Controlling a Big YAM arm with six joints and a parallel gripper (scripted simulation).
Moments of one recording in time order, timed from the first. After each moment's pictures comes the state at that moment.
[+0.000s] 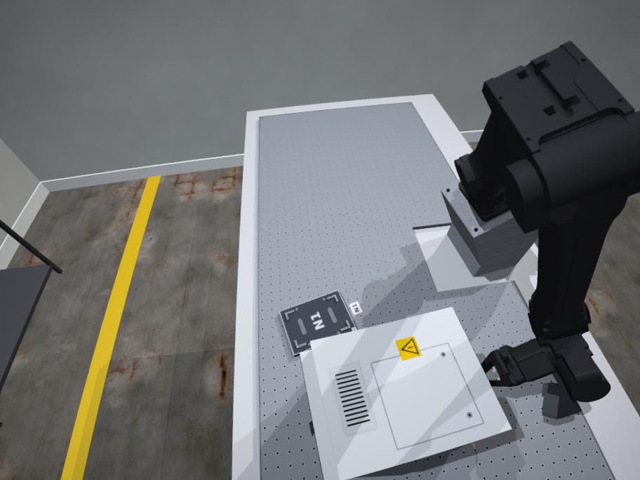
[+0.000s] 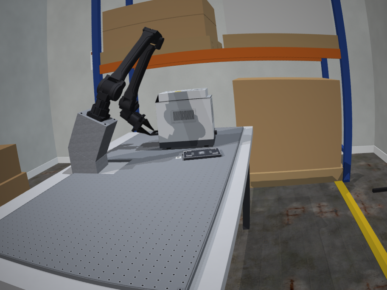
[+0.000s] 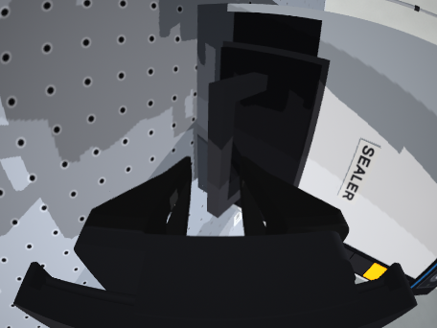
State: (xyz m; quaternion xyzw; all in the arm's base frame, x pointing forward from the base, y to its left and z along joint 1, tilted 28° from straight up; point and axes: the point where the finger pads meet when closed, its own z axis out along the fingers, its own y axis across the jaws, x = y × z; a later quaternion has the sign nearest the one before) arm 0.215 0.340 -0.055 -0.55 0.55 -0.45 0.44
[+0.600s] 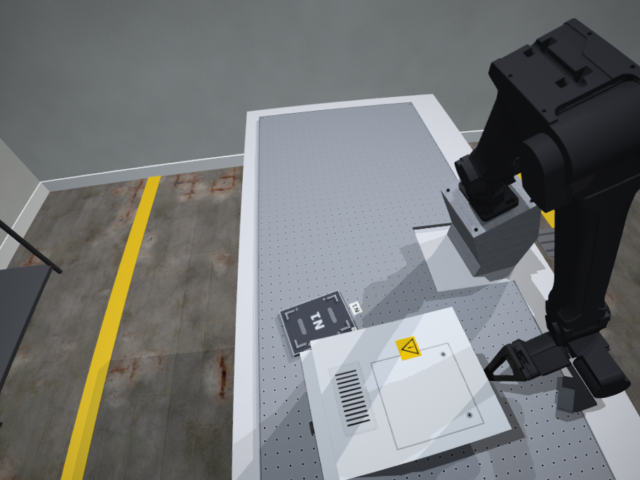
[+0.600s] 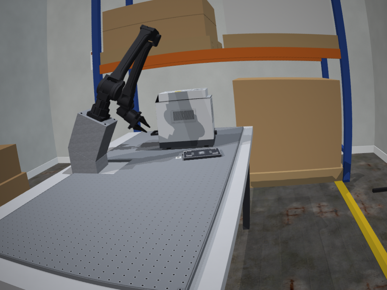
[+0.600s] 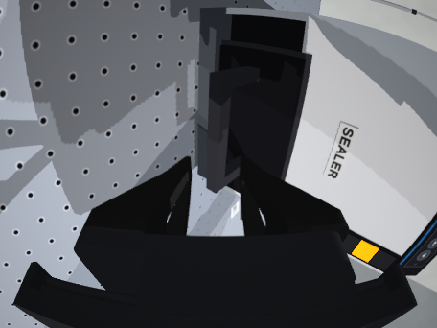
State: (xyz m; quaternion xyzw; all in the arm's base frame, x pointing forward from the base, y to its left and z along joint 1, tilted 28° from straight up) arm 0.190 0.340 -0.049 -0.56 0.54 -0.45 0.44
